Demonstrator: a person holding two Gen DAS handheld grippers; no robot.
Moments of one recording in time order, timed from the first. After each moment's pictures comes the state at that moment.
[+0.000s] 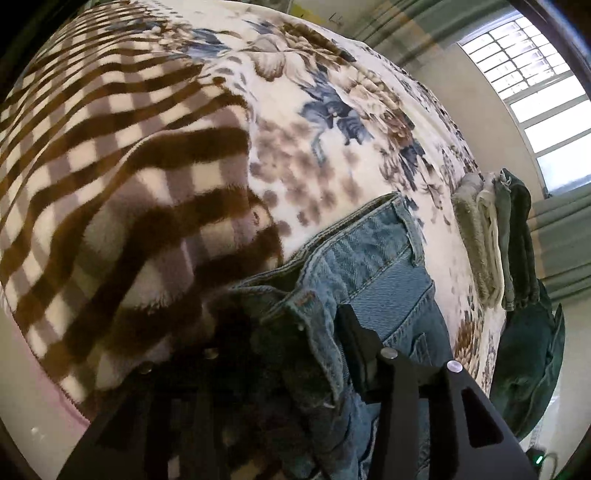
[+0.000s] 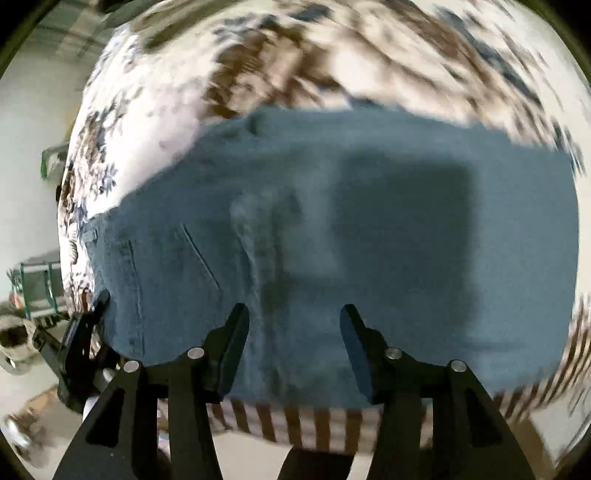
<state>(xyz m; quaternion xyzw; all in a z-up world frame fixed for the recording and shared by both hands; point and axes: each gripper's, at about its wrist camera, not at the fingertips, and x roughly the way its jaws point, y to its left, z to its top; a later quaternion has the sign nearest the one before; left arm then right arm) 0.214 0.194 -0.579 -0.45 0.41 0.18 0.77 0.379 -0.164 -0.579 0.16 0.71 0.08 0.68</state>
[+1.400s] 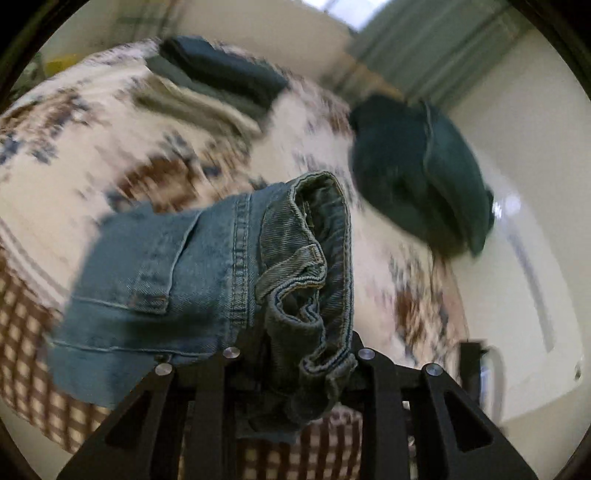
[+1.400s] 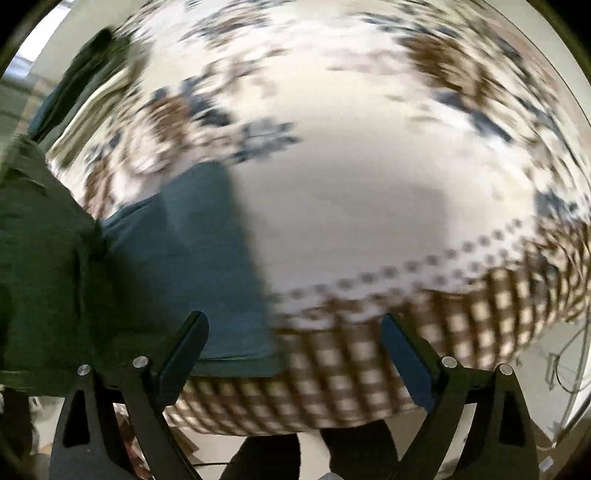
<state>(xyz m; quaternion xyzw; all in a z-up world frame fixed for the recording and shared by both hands) 0.239 -0.252 -0.454 -0.22 0.46 -0.11 0.86 0.303 -0.476 -0.547 0.21 0.66 -0.05 0.72</state>
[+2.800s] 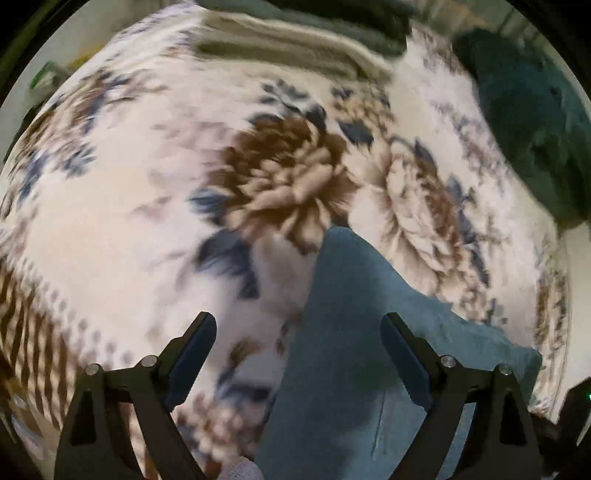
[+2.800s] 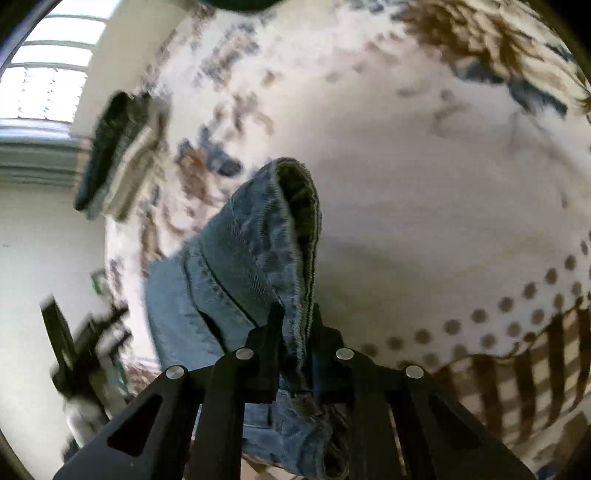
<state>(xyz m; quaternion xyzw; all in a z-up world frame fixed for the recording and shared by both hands) 0.371 -0.140 -0.542 -0.09 0.61 0.03 0.79 0.327 -0.522 -0.598 0.36 0.59 0.05 0.72</state>
